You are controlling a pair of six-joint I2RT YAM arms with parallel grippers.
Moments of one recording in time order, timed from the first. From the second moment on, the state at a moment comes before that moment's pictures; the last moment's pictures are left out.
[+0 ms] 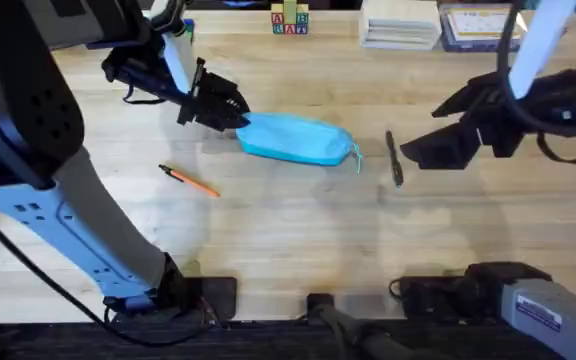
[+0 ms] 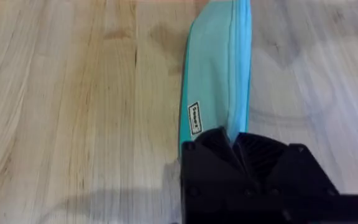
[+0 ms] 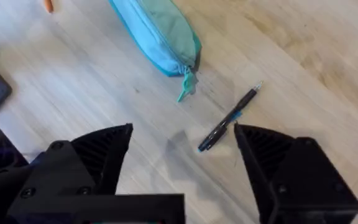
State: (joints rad) left arm 0.14 2.00 1.39 -1.30 0.97 1.90; right arm 0.00 1.08 1.06 -1.11 -0.53 -0.57
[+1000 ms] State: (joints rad) left arm 0.14 2.00 1.39 -1.29 0.97 1.90; right arm 0.00 1.46 1.06 -1.01 -0.68 -0.61
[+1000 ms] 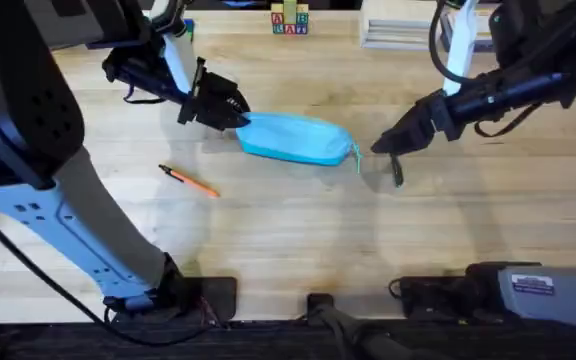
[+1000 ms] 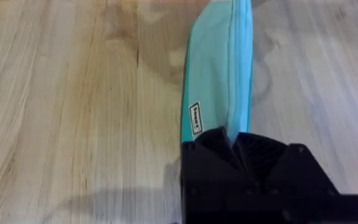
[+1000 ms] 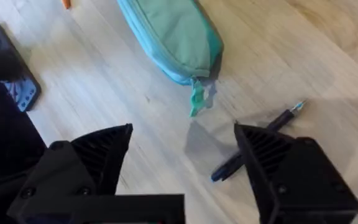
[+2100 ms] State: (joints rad) left arm 0.14 2.00 1.39 -1.29 0.97 1.90; right arm 0.09 1.70 1.06 -0.90 -0.71 -0.64
